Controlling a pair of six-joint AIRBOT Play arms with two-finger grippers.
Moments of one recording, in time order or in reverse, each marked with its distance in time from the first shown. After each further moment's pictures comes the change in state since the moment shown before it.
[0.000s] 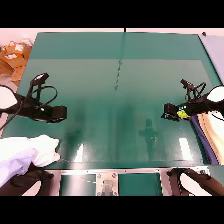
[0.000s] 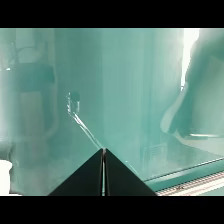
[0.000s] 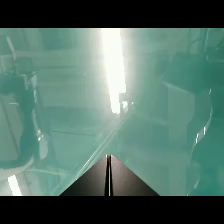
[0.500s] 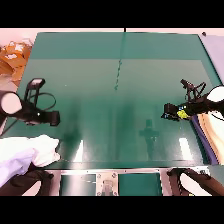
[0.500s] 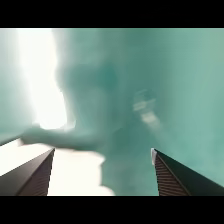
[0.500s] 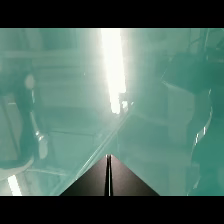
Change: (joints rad) left arm 0.000 -0.001 -0.079 0.326 -0.008 0.008; right arm 0.000 0.000 0.000 0.000 0.000 0.000
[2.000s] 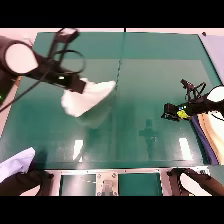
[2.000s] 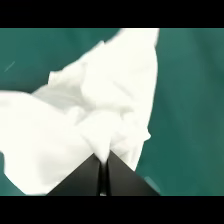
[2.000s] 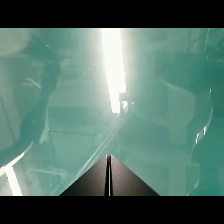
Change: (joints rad) left arm -0.317 -0.295 0.620 -0.131 0.079 0.204; right arm 0.000 0.000 0.001 0.000 0.000 0.002
